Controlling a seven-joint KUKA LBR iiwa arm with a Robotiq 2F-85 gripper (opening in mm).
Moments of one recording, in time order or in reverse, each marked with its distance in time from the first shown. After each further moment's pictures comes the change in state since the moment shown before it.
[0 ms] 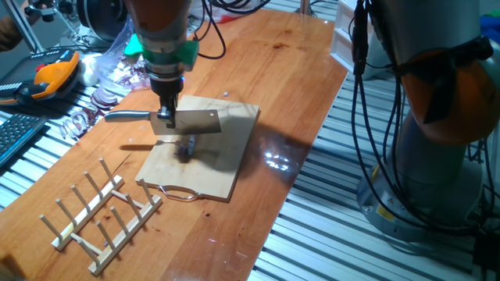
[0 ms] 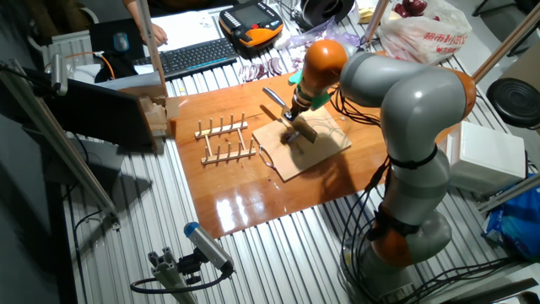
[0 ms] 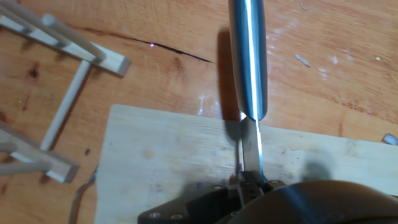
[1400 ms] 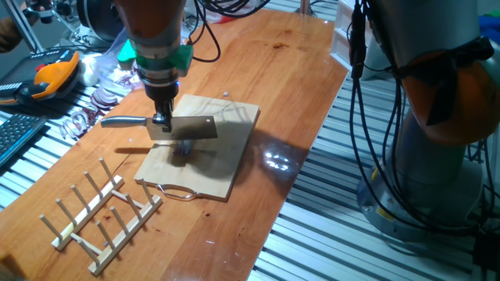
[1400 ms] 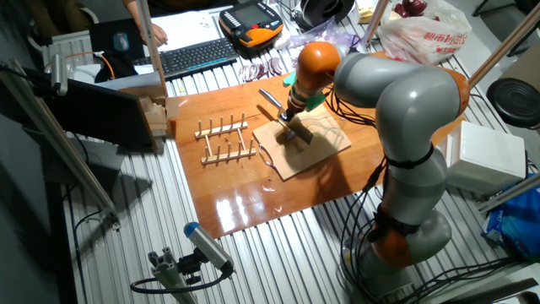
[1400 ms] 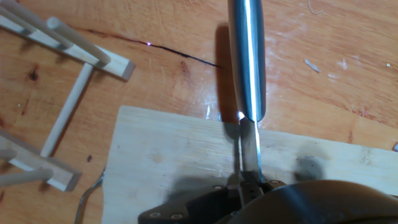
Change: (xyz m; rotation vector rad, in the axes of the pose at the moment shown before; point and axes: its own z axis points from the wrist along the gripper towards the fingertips) arm -0.008 0.010 0.007 0.014 0.015 -0.009
